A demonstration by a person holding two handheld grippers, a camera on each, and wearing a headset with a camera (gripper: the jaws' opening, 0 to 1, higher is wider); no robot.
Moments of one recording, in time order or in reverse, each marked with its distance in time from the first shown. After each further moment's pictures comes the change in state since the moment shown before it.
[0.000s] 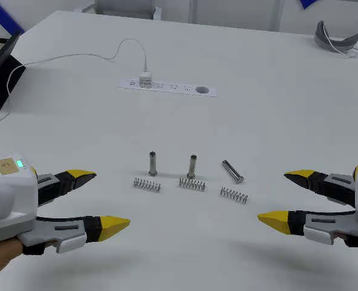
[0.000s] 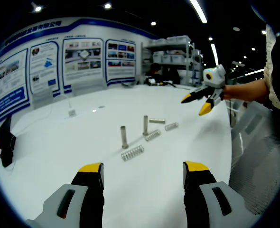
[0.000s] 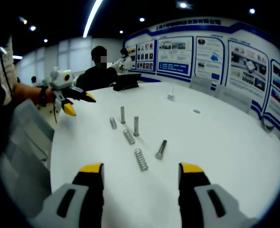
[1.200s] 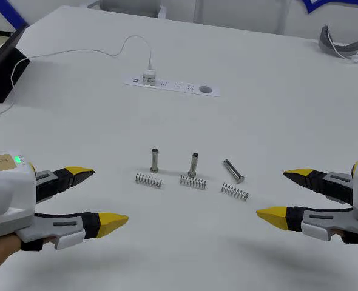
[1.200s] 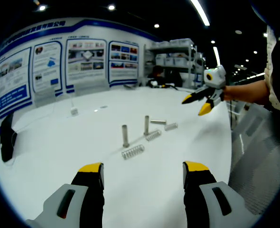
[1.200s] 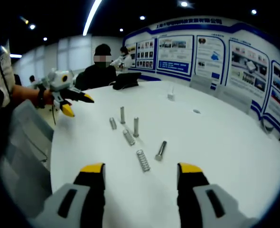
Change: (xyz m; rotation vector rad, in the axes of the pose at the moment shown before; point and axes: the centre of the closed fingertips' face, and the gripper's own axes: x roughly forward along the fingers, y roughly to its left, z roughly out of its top) left arm -0.003 0.000 -0.003 -0.023 -0.023 0.011; right arm 0.000 0.000 0.005 -0.004 0.020 -0.008
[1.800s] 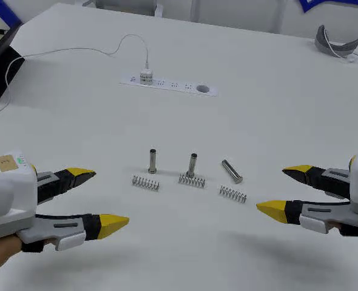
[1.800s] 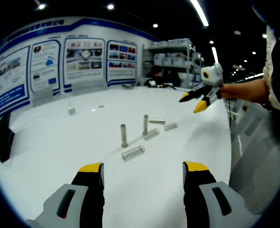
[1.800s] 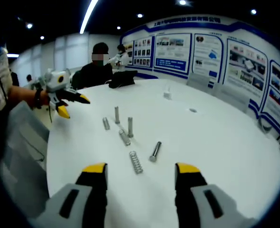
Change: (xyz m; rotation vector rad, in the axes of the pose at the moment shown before) left arm 0.005 0.000 -0.002 -0.001 0.004 -0.021; right arm 0.005 -0.013 0.005 0.003 0.024 -0.027
